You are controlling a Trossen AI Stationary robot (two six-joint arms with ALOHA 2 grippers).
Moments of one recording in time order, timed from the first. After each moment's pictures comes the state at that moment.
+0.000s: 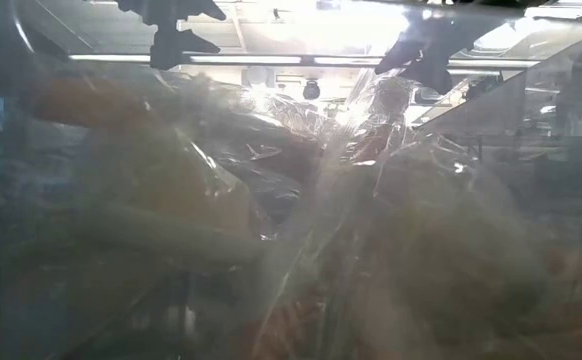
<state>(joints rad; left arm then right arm) 0.31 1.00 0.99 -0.44 0.30 -0.58 -0.58 1.06 0.90 -0.26 -0.13 0.28</state>
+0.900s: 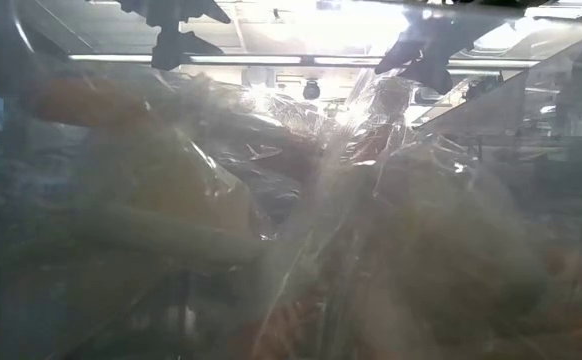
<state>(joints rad) 0.31 1.01 0.99 -0.41 0.26 -0.62 -0.58 1.06 0.90 -0.26 -0.13 0.28</state>
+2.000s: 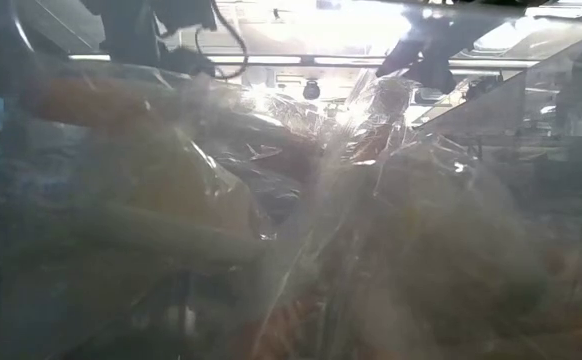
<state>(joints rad) 0.06 1.35 0.99 -0.85 -0.04 -1.07 -0.58 1.06 0.90 -0.25 -0.05 0.28</state>
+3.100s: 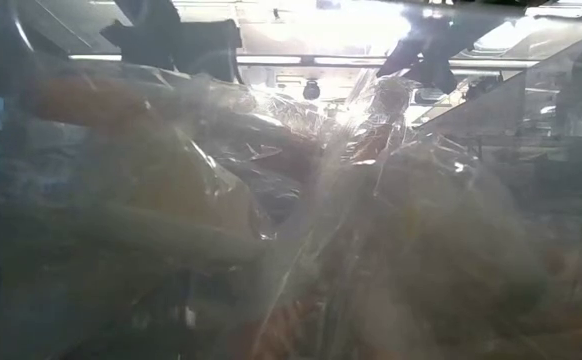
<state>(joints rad) 0.06 1.58 1.00 -0.85 -0.13 -1.01 -0.58 1.06 0.90 -0.25 -0.02 0.28</state>
